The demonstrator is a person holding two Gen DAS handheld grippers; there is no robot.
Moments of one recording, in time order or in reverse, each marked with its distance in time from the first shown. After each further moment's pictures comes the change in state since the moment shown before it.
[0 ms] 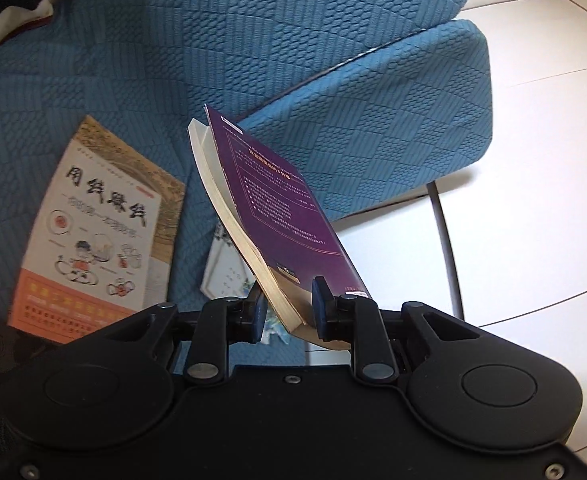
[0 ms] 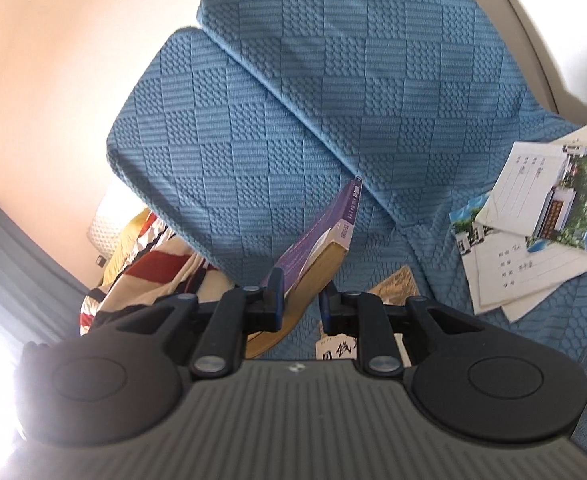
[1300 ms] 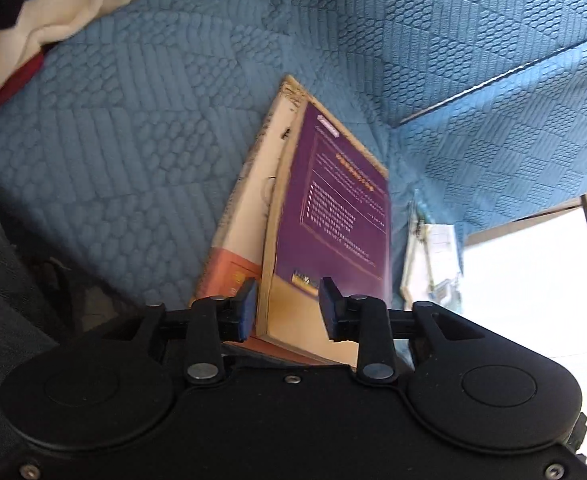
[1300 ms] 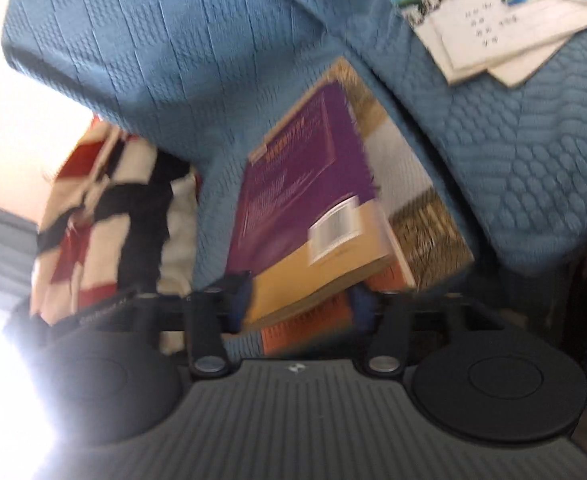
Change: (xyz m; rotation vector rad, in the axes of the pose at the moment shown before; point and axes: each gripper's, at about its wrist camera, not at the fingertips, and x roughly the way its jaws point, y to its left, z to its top) left arm 0.030 0.125 -0.013 -0.093 -0.001 0.368; right arm 0.087 -0.054 -0.107 0.162 0.425 -0.169
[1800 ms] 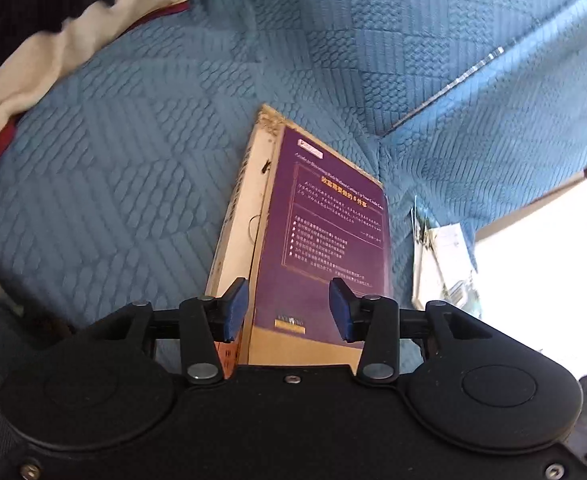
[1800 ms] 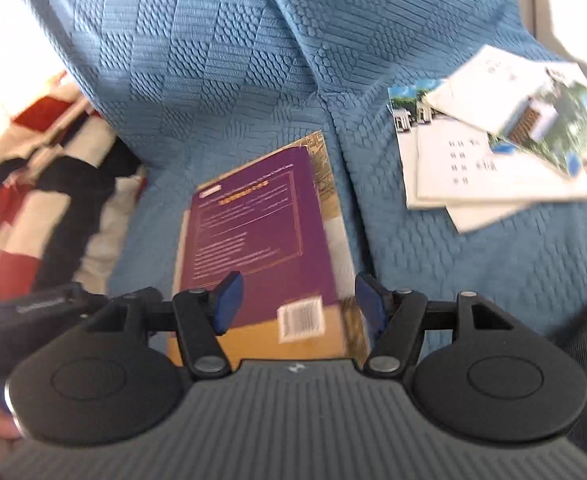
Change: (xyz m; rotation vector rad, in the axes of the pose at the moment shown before) left arm 0.017 -0.019 0.005 0.181 -0.075 0.033; right arm -0.002 0.020 0.040 -0.361 -0.133 -0.202
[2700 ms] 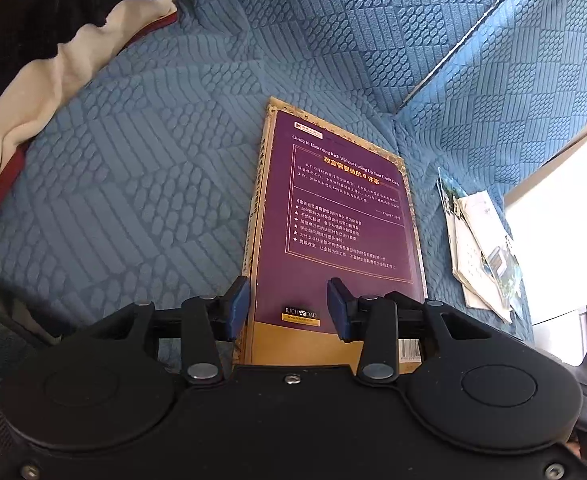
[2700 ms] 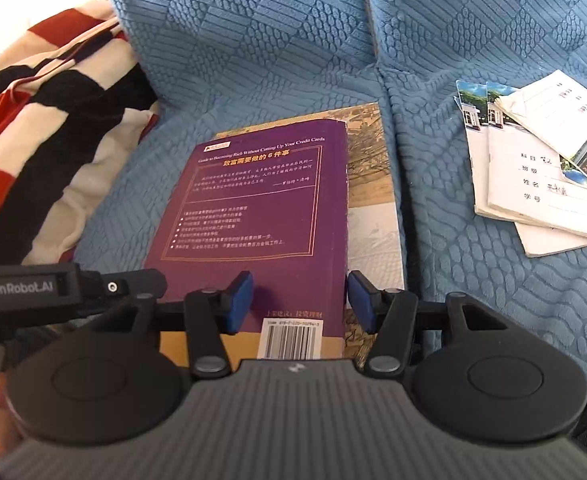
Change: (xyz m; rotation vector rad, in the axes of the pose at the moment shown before) left arm -0.001 0.003 -0.021 0.122 0.001 0.082; right arm 0.038 0.028 -0.017 -0.191 0.045 -0.005
